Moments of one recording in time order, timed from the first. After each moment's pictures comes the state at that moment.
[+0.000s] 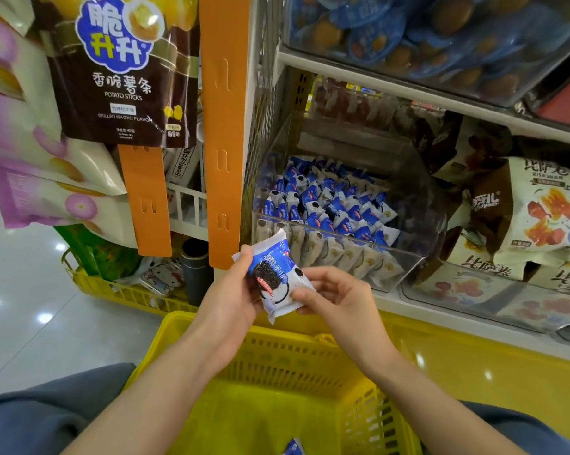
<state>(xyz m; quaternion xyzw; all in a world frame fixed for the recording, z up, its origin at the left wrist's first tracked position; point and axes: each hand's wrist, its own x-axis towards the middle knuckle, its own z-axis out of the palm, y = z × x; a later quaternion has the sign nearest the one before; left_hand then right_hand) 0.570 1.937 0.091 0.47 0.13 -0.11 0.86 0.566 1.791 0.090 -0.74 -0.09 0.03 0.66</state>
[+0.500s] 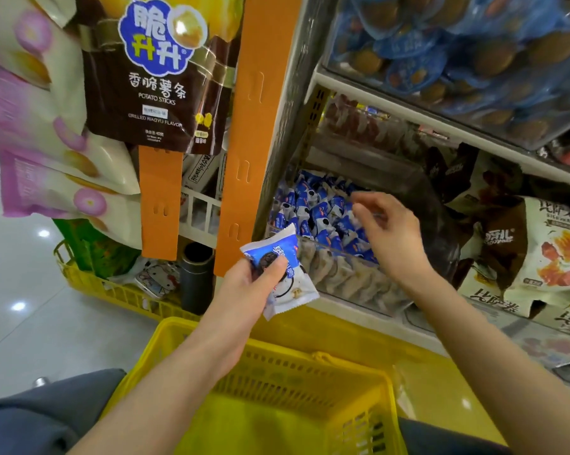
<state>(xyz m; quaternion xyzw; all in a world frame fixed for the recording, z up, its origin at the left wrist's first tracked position) 0.577 1.944 0.099 0.59 0.09 -0.05 0.80 0.662 1.767 0.153 -0.90 -0.11 -0.19 0.37</state>
